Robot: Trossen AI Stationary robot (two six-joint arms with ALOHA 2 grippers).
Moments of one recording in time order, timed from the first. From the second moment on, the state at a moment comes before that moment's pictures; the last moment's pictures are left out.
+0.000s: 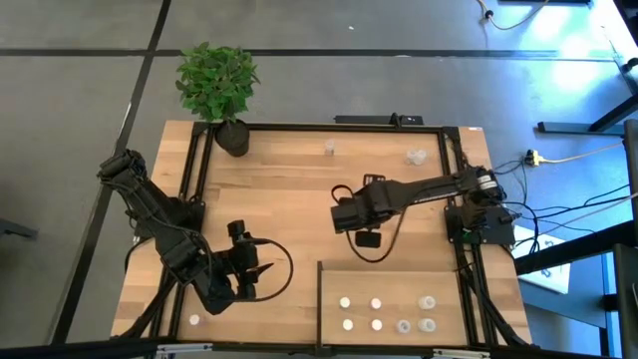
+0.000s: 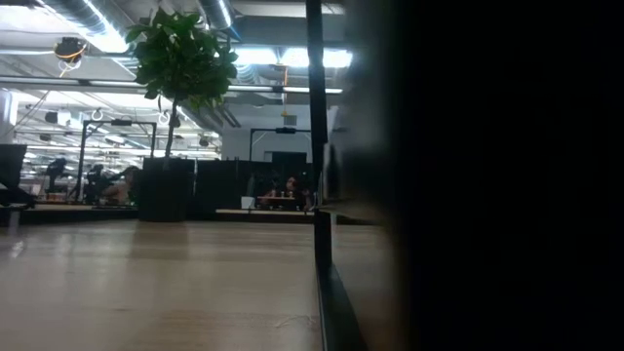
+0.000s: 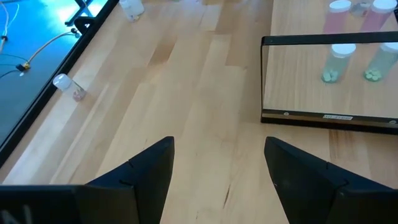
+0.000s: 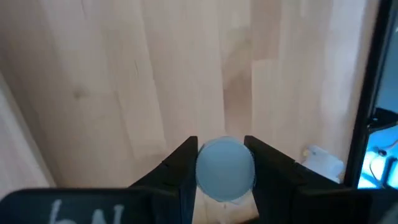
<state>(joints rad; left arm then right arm) -0.81 1.43 1.21 -0.88 -0.87 -0.78 0.21 1.90 1.84 -1.57 0.31 0.33</state>
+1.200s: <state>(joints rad) -0.80 1.43 1.21 -0.88 -0.88 -0.78 0.47 1.56 1.20 -0.53 0.21 0.46</state>
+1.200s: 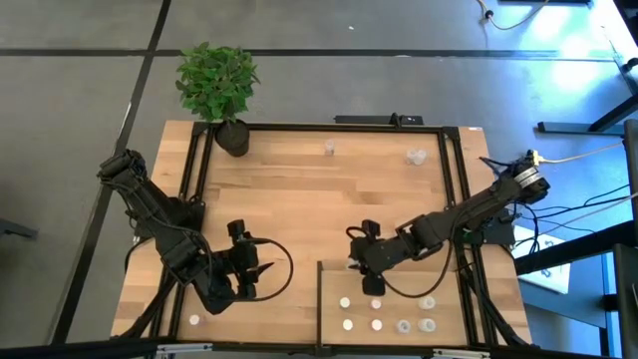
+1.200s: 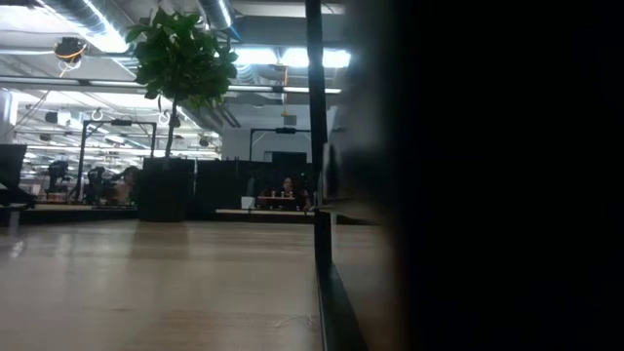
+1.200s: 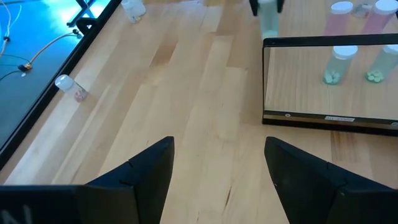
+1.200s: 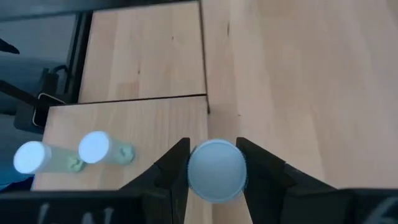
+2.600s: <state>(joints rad) -0.81 1.43 1.21 -0.68 -0.60 -0.46 0.50 1.76 1.20 -0.41 0.12 0.44</state>
